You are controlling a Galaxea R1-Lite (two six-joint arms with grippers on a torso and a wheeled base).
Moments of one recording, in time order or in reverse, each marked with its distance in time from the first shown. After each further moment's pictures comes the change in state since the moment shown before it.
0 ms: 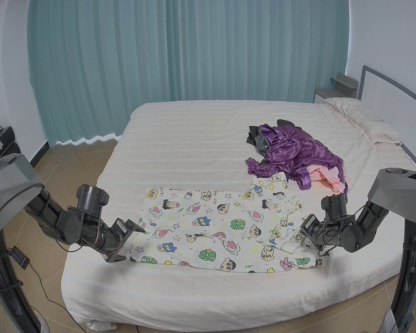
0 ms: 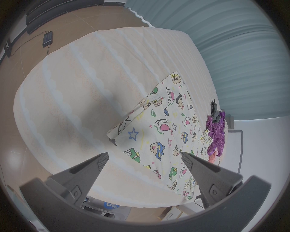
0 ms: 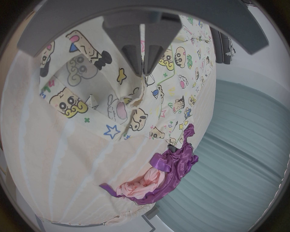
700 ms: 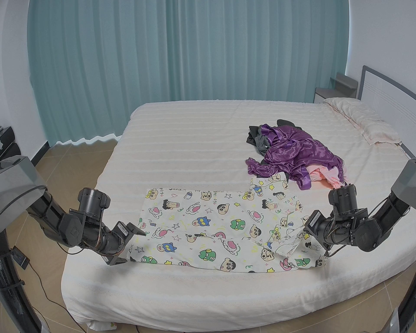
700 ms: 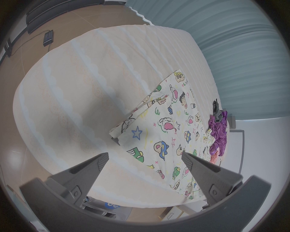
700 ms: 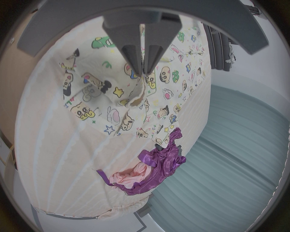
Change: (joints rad) left arm -0.001 0.019 0.014 -0.018 0.000 0.000; right arm 0.089 -0.240 0.111 0.141 -0.048 -0.010
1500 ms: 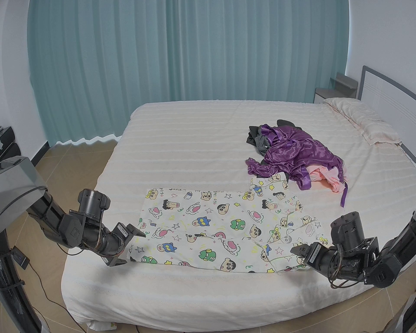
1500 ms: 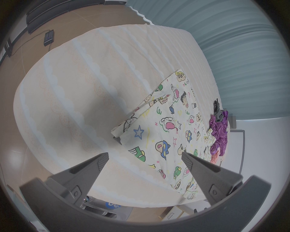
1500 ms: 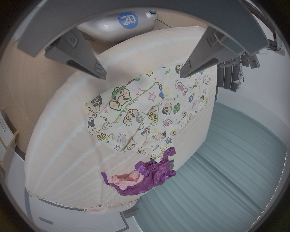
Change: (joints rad) left arm 0.000 0.001 0.008 -0.001 0.000 0.001; right arm 0.211 -0.224 0.284 -0.015 -0.137 0.003
